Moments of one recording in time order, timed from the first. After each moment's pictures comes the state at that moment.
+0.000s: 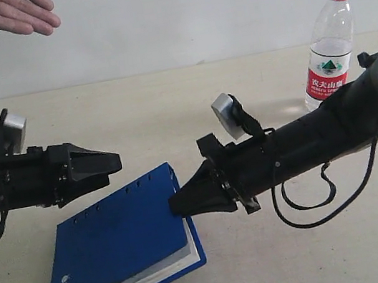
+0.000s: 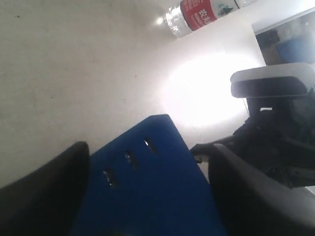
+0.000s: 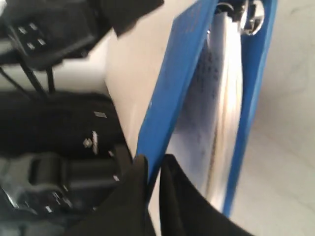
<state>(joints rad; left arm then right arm) 0.13 1.91 -0.74 1.41 -1.05 -1.52 0.35 2.07 -0.93 1.62 1.20 -1.22</state>
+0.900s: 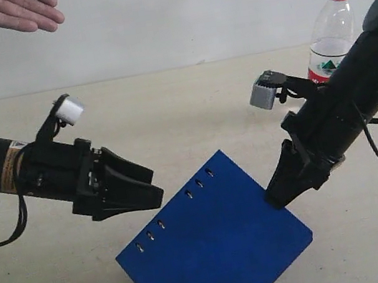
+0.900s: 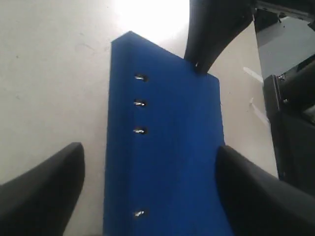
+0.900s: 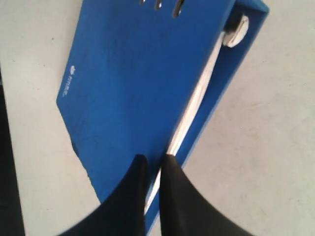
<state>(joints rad) -0.05 1.90 -0.90 1.74 -1.10 -1.27 0.22 1.79 -1.02 0.80 1.09 -1.33</state>
